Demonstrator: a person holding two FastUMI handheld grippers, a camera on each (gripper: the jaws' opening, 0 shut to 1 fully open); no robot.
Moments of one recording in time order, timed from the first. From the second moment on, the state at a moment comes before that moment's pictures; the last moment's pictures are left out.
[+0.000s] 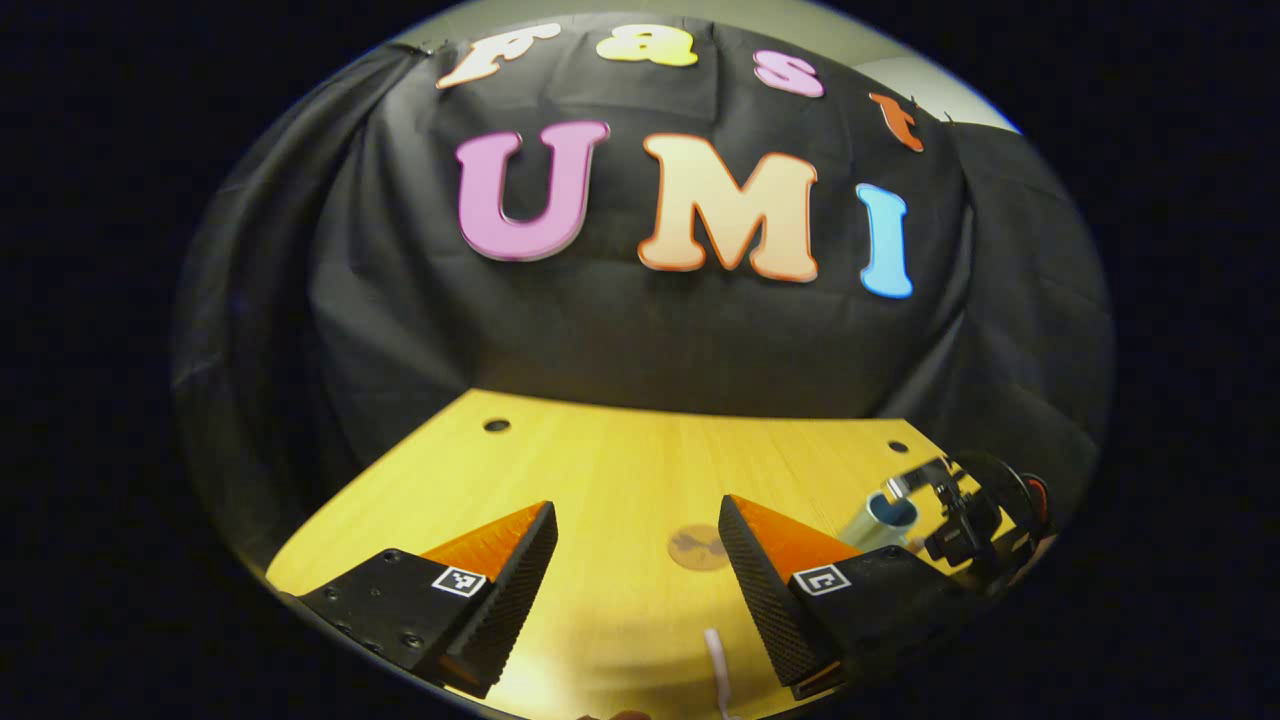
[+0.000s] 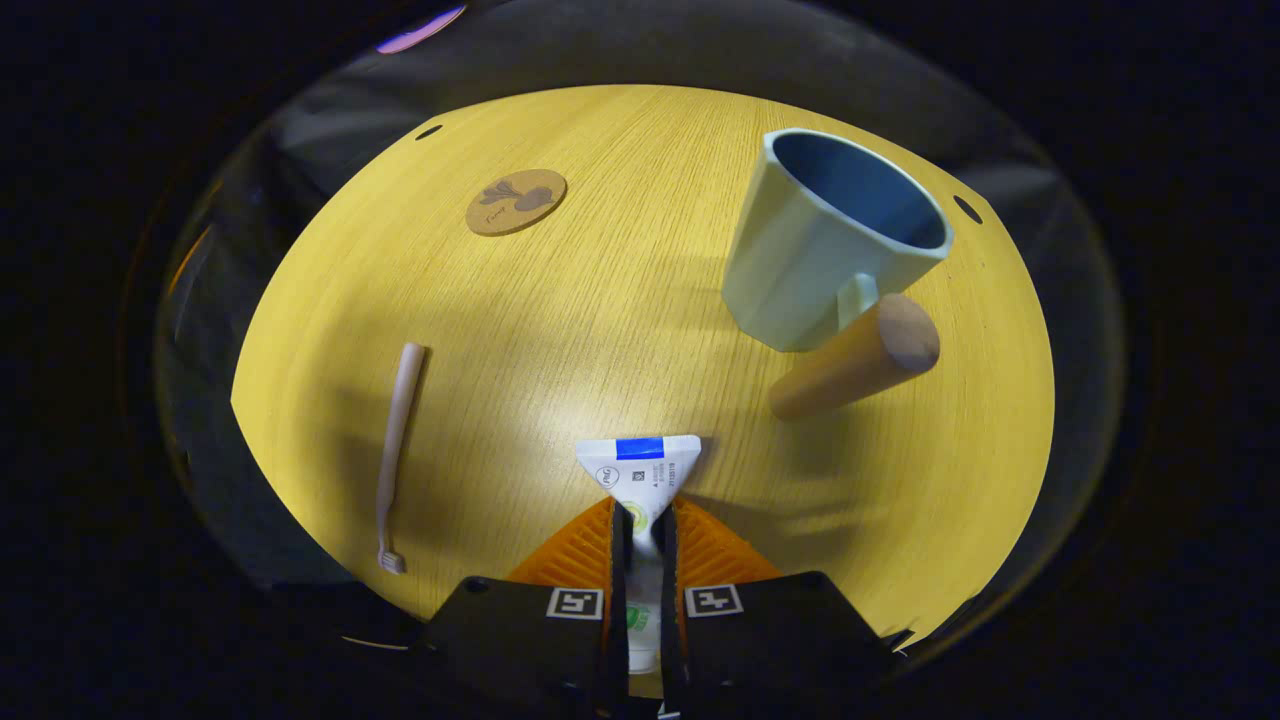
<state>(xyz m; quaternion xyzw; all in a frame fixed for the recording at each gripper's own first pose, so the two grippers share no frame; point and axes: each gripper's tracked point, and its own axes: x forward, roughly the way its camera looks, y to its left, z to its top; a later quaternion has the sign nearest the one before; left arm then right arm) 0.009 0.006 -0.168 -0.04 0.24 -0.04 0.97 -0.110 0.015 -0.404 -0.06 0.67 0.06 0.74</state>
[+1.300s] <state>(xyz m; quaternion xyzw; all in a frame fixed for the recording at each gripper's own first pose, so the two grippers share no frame) -0.077 -0.036 -0.341 0.04 0.60 -0.04 0.80 -0.107 0.018 -0.398 -0.05 0.65 0.10 0.75</state>
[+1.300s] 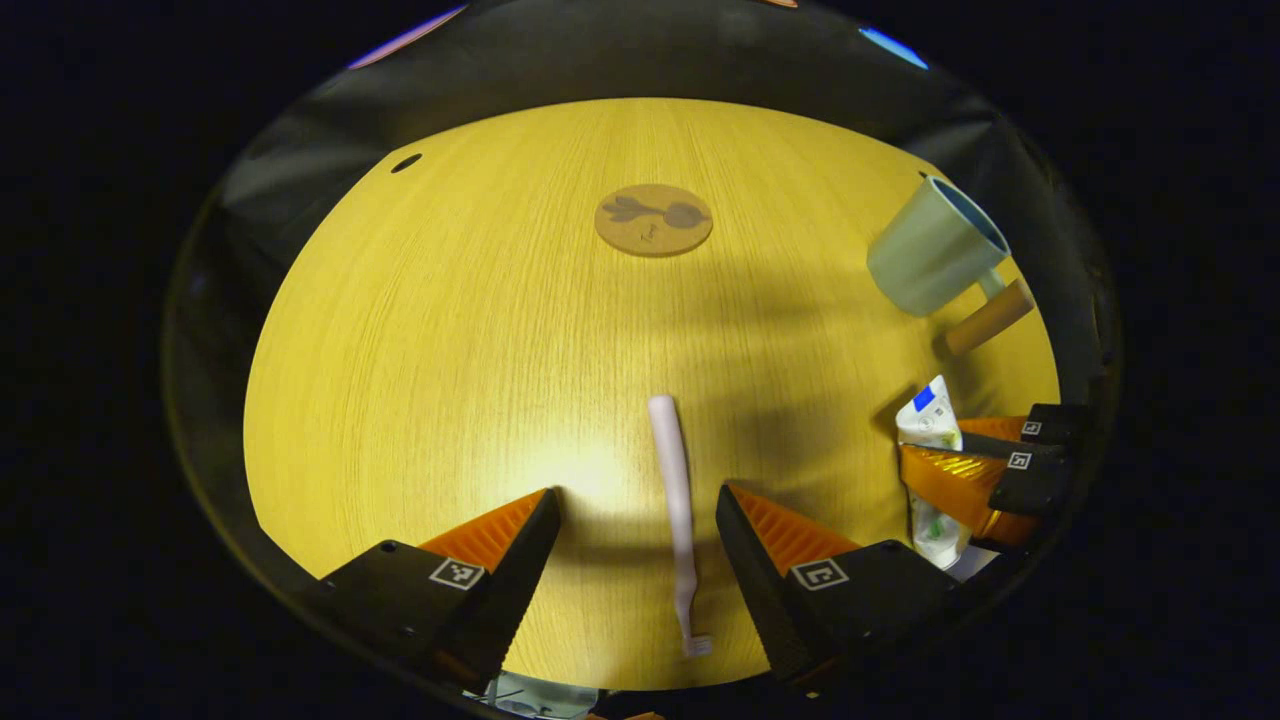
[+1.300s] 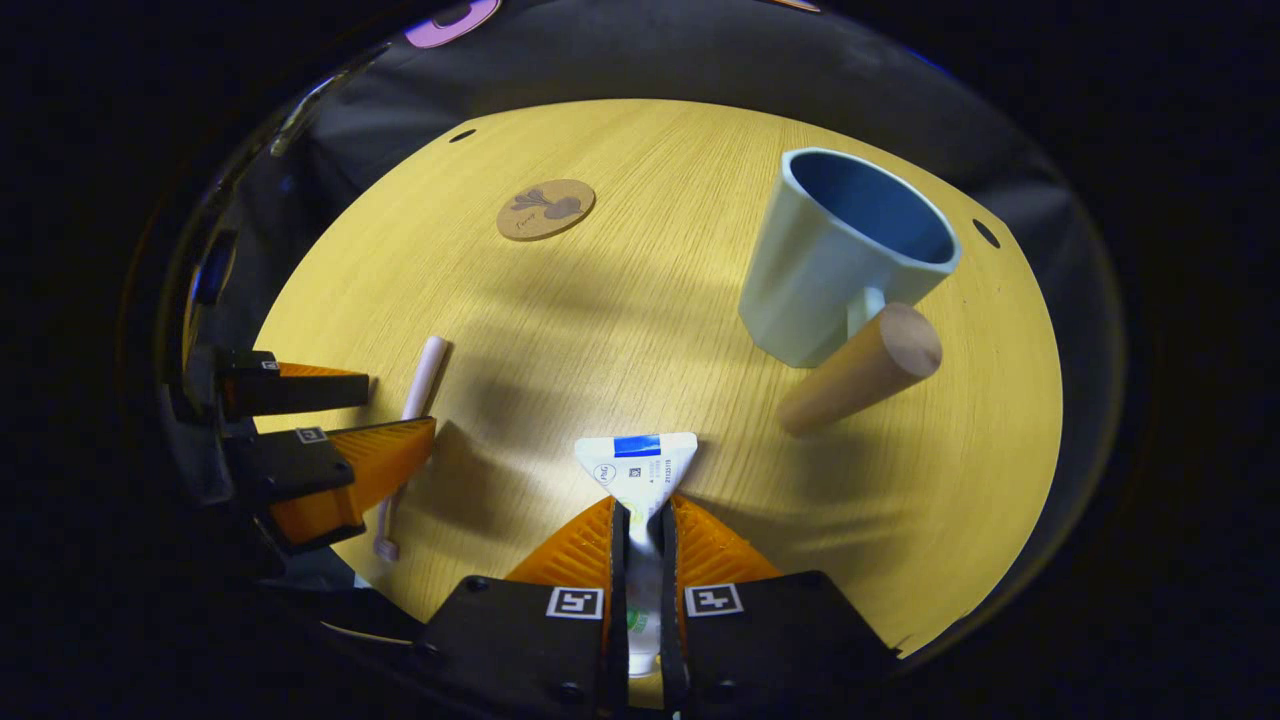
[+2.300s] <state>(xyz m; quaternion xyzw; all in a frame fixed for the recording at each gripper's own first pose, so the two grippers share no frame) -0.079 -0.067 -0.341 0.01 0.62 -0.07 0.78 -0.101 0.023 -0.397 -0.04 0.65 0.12 0.75</state>
